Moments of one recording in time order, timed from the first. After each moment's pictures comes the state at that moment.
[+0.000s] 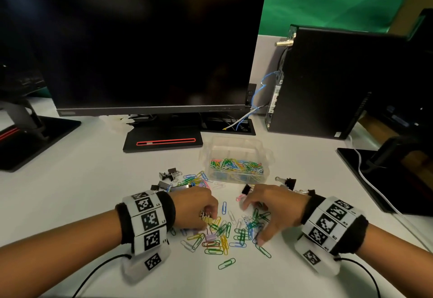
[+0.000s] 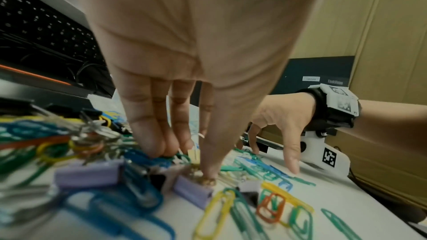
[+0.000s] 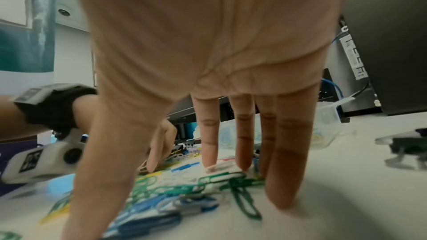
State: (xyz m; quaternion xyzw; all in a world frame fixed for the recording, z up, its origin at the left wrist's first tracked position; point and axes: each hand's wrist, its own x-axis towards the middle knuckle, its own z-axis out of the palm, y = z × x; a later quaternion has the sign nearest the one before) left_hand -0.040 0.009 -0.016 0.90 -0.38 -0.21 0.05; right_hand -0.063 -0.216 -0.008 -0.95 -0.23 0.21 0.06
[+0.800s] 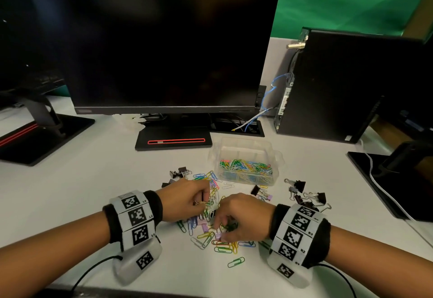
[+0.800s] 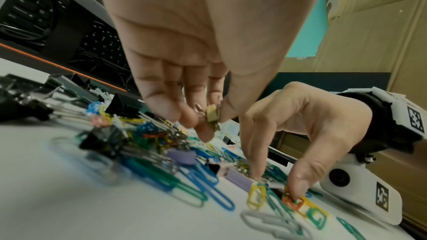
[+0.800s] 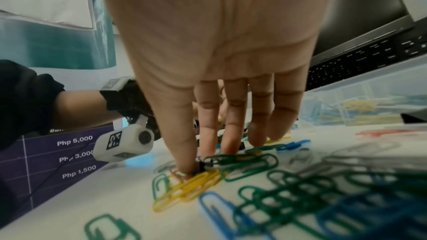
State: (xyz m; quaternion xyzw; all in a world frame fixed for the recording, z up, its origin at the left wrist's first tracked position) left_hand -0.039 0.046 -0.021 0.92 -0.30 -0.13 0.19; right_hand -0.071 -0.141 -0.018 -0.92 -0.35 0.16 0.12
